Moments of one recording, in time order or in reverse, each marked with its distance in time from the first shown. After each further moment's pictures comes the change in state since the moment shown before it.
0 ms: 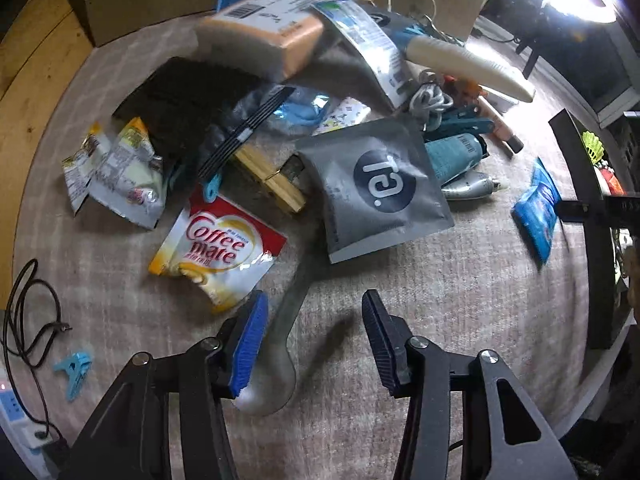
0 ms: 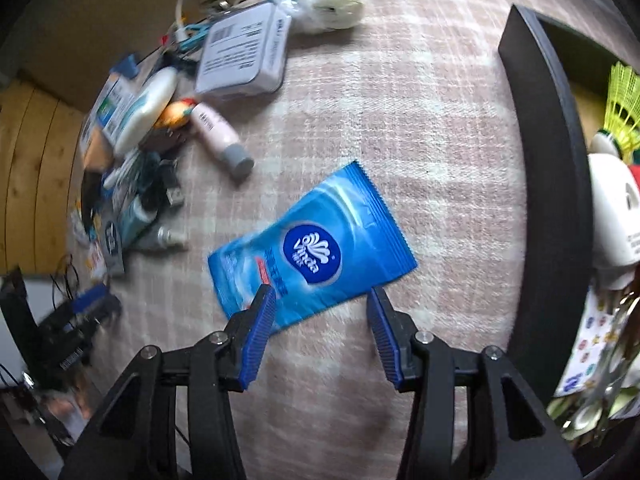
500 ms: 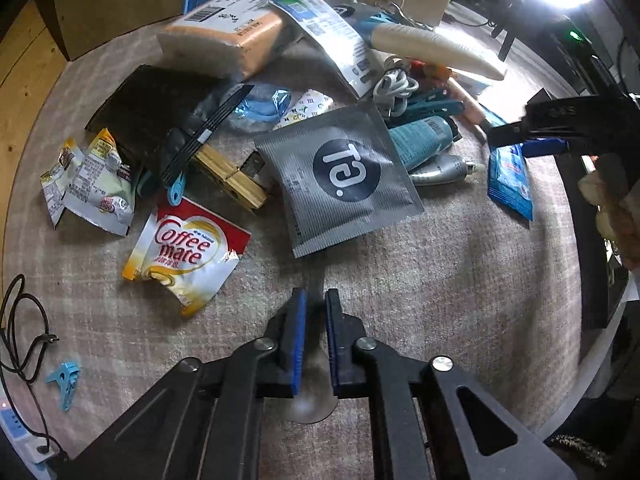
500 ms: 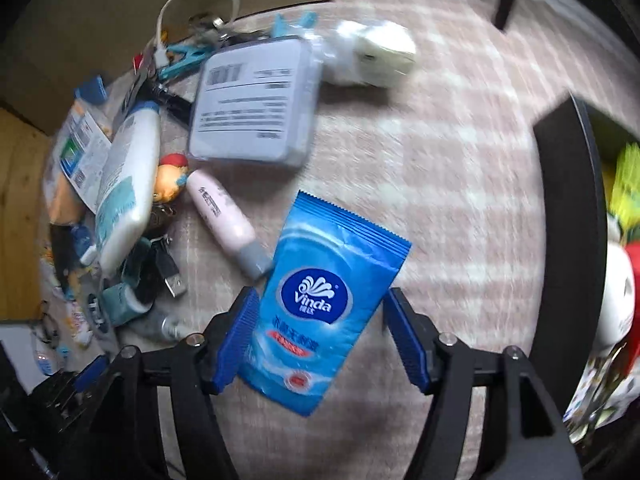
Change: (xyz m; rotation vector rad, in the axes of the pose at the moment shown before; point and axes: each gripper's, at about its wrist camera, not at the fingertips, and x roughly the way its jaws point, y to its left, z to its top) left arm -0.008 -0.015 -0.006 0.061 0.006 -0.042; right arm 0.018 0.055 0.049 -0.018 -0.026 -0.183
